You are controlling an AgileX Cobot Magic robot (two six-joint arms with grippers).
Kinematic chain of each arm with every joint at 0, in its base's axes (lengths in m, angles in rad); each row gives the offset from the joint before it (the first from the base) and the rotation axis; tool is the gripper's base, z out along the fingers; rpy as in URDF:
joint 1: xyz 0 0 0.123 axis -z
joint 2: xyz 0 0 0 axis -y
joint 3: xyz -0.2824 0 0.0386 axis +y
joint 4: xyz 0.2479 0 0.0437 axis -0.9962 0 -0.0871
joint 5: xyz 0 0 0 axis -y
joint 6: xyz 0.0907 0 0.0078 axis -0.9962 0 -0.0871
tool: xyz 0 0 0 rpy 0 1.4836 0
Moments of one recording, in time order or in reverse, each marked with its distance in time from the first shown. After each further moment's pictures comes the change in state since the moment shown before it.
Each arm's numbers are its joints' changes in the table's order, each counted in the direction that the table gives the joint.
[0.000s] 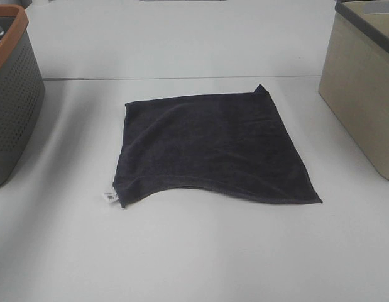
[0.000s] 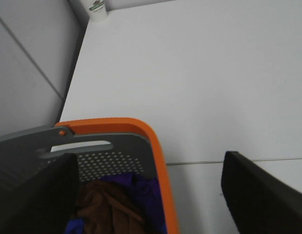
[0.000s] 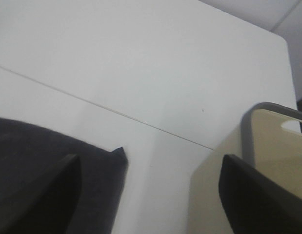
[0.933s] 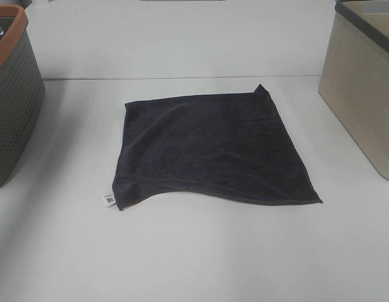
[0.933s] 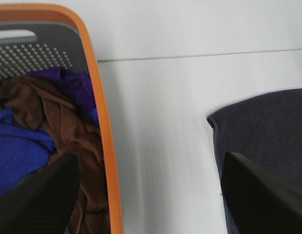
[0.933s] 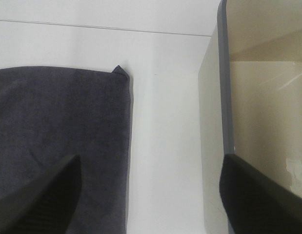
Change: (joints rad) left arm -0.099 0.049 -0.180 0.535 -0.594 -0.296; right arm 0.220 -0.251 -0.638 -0.461 -0.771 0.191
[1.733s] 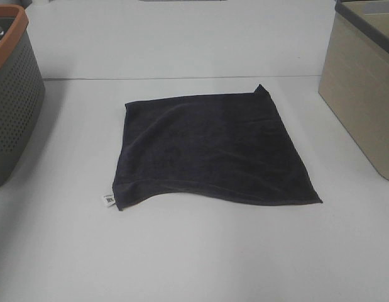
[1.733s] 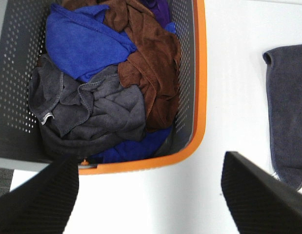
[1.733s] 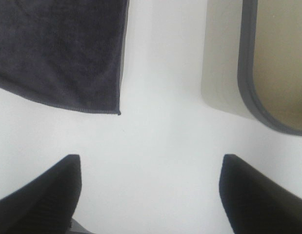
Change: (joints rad) left arm -0.185 0.637 0.654 -0.049 0.056 -0.052; right arm 0.000 0.513 0.716 0.008 0.005 0.069
